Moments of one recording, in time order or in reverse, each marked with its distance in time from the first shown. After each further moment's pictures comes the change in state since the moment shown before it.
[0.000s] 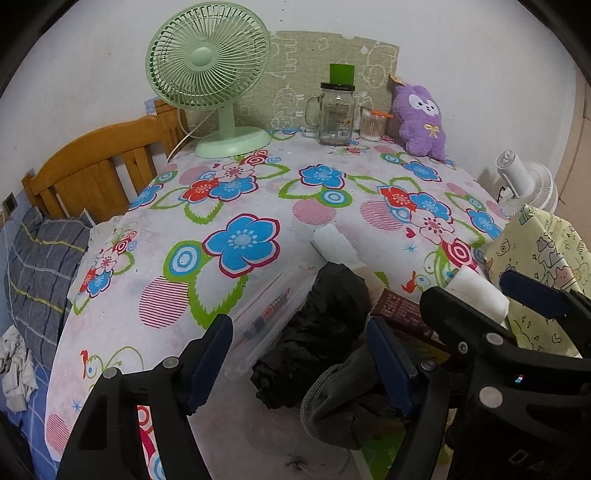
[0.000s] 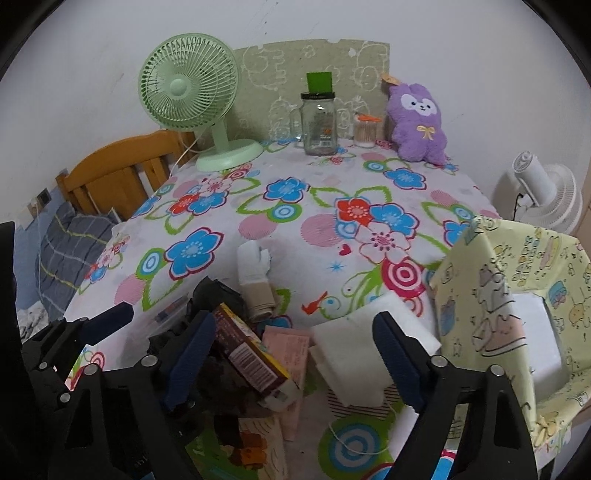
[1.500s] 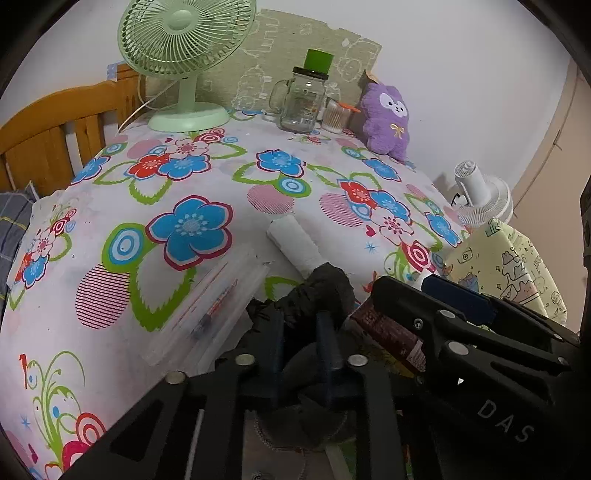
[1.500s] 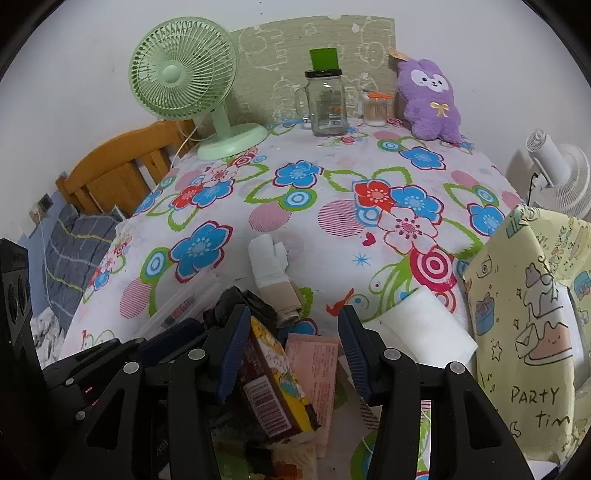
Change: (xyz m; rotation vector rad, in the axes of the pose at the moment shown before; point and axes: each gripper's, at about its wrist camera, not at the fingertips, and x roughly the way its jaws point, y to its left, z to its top) left arm 0.019 0.013 0.004 -0.050 0.057 -0.271; right arm 0.021 0.007 0.010 0.052 0.061 0.031
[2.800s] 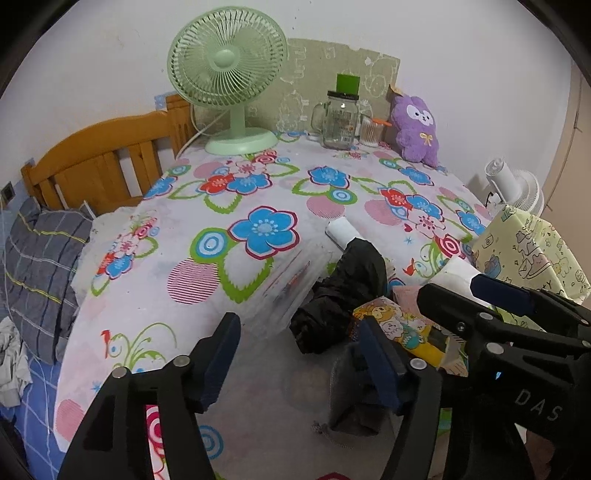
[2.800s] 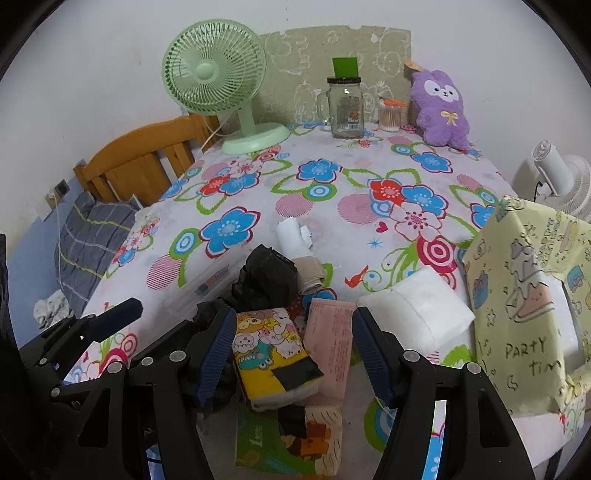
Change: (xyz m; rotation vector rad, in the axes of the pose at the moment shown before) left arm -0.058 0.006 -0.028 0.038 -0.076 0.215; right arm -0.037 0.014 -0.025 -0.051 -0.020 0.044
